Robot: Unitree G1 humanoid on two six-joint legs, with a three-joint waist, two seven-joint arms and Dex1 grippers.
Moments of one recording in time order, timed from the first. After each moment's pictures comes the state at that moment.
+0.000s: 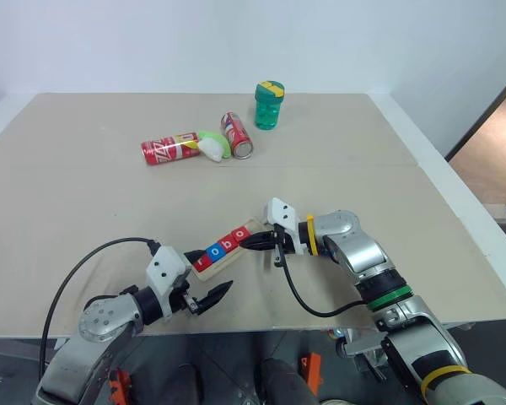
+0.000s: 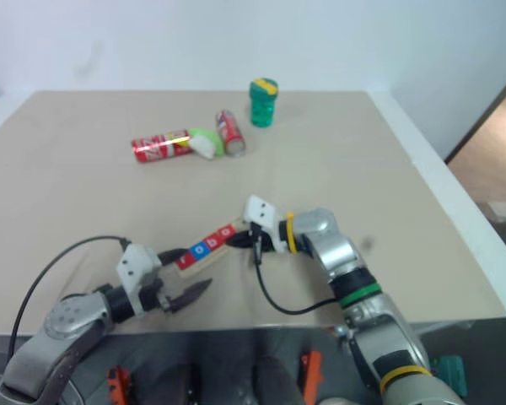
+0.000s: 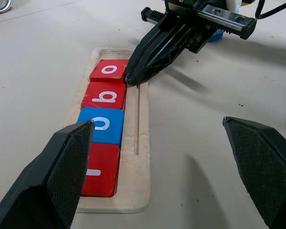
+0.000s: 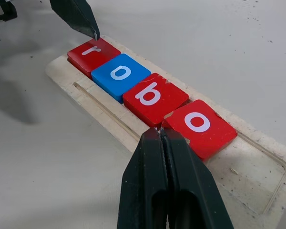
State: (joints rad) left arm 0.10 0.49 -0.08 -0.53 -0.36 0.39 -0.63; right arm -0.71 -0.38 0.32 0.35 0.09 0.22 1.18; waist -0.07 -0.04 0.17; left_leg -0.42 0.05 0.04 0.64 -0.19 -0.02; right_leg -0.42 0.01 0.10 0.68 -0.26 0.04
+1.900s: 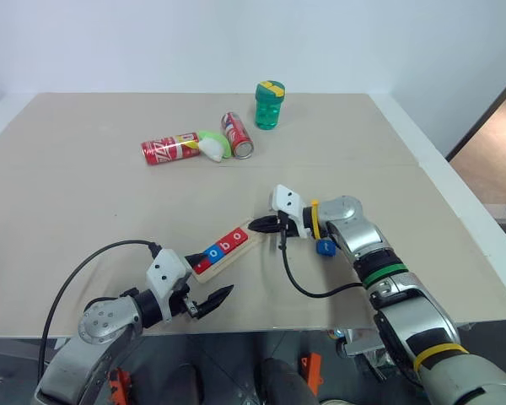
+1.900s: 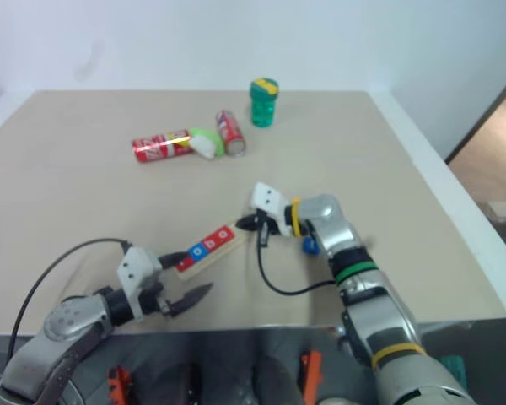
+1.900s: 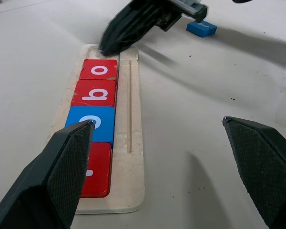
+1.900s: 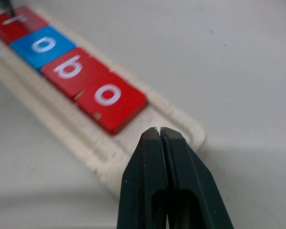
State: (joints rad) left arm 0.11 0.50 -0.09 -0.54 -0.37 0.40 -0.64; right arm -0.85 -0.38 0.28 0.65 -0.01 -0.02 1.19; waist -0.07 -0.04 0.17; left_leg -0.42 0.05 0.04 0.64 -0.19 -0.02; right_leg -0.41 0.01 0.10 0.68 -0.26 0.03
